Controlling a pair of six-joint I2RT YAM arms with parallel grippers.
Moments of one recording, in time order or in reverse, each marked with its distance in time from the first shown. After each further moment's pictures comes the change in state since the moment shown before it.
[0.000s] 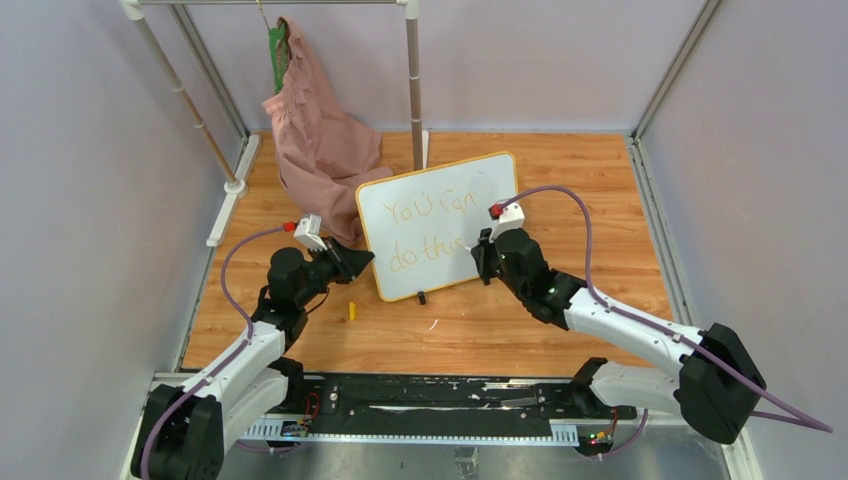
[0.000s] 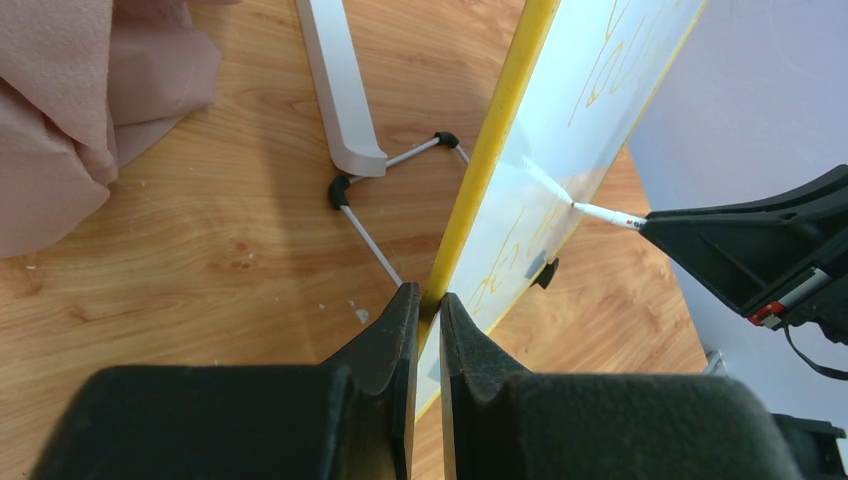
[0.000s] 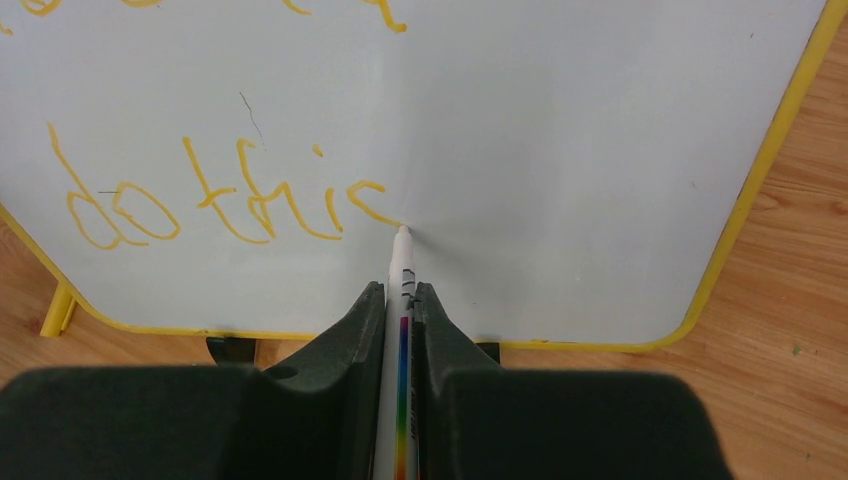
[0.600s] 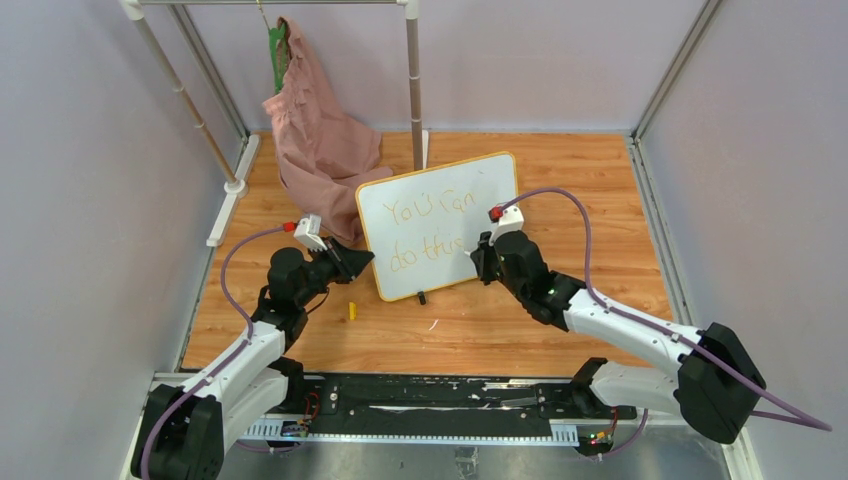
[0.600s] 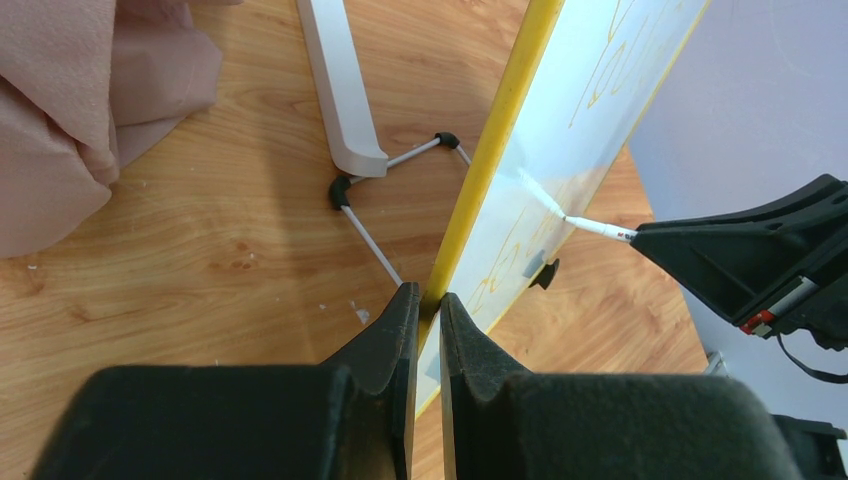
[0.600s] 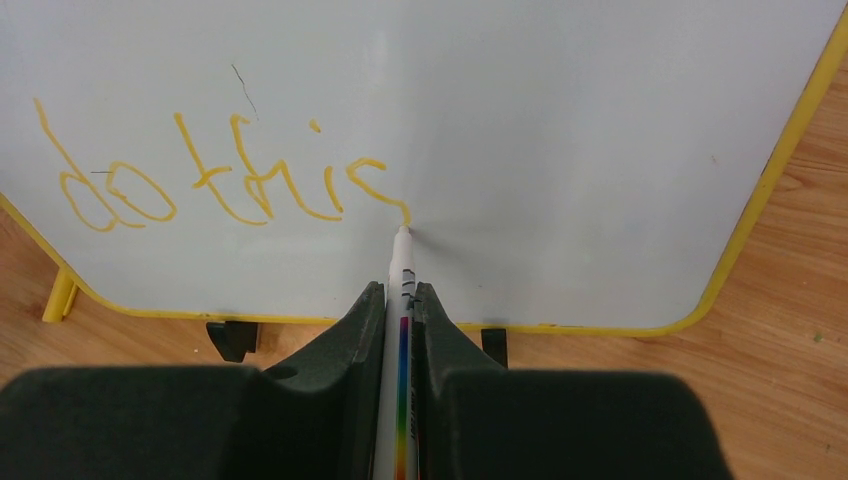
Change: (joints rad) left arm 0.000 0.000 0.000 0.000 0.000 0.000; right arm 0.000 -0.001 -0.018 -0.007 -0.016 0.023
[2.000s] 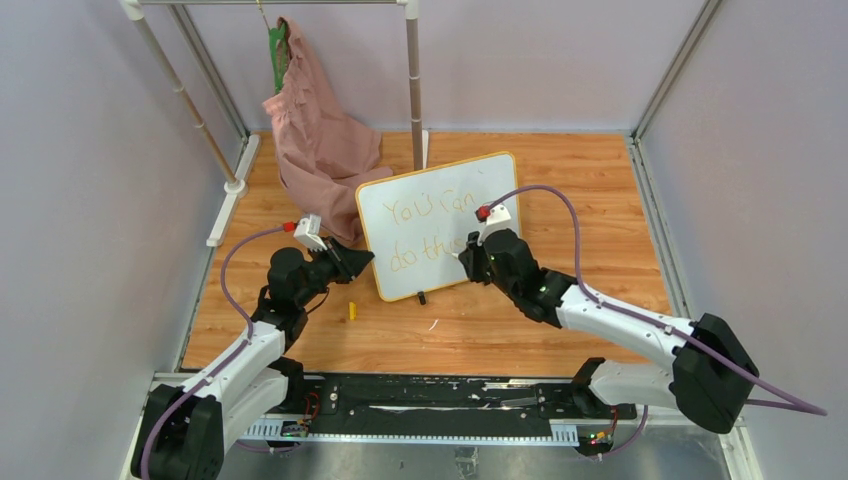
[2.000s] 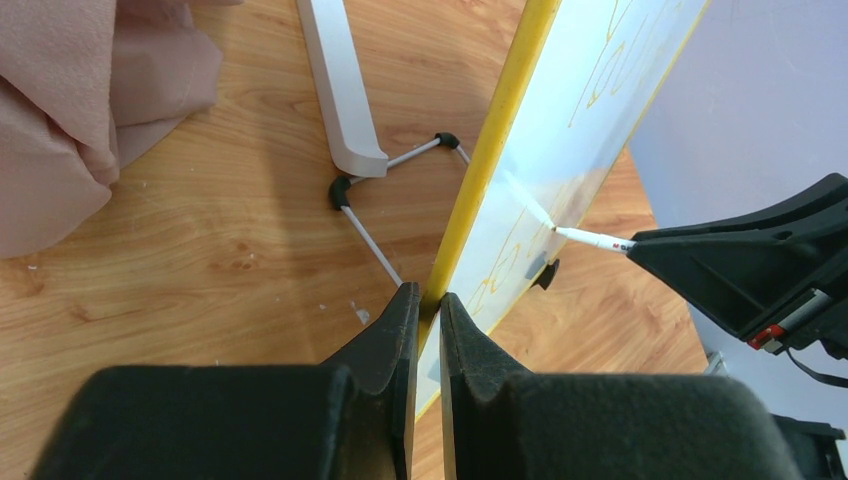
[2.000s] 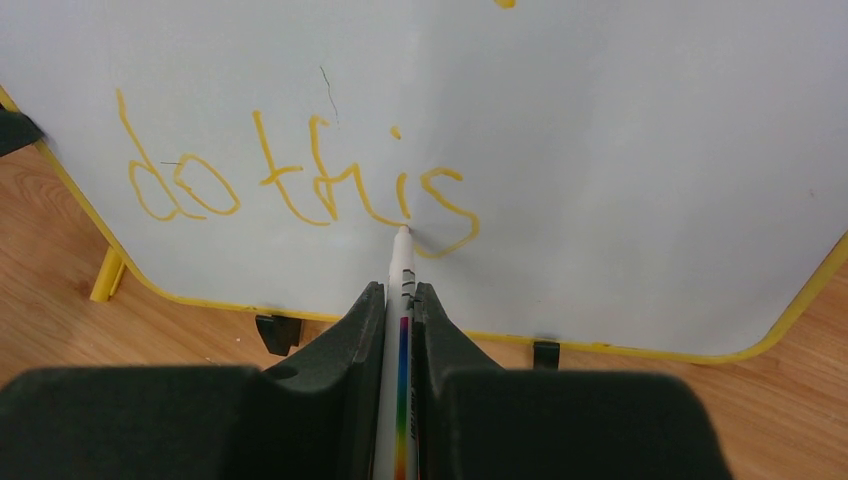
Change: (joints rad) left arm 0.000 0.000 0.000 0.000 0.000 0.000; right arm 0.050 0.056 0.053 0.000 -0.024 0.003
